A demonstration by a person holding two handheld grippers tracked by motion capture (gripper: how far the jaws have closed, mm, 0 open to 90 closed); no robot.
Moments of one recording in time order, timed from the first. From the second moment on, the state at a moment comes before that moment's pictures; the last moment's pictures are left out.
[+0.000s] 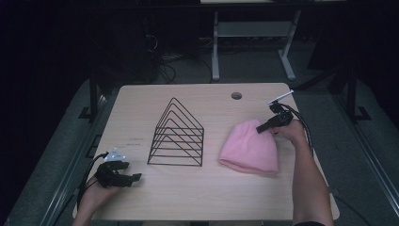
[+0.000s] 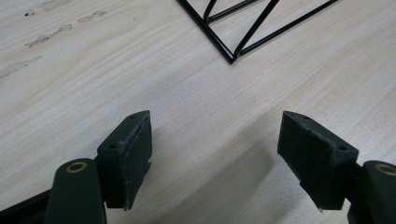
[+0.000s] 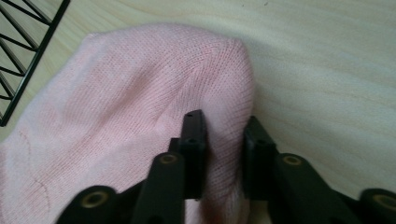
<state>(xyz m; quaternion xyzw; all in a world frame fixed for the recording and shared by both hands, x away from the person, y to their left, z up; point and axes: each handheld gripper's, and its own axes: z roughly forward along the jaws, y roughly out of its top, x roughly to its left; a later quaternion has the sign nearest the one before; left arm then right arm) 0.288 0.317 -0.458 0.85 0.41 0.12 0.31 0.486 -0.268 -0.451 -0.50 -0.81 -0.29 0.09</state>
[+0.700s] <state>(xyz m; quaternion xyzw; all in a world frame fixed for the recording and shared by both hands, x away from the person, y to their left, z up) 0.284 0.312 -0.454 0.85 0.41 0.13 0.31 0.437 -0.265 -0.414 -0.49 -0.80 -0.34 0.06</state>
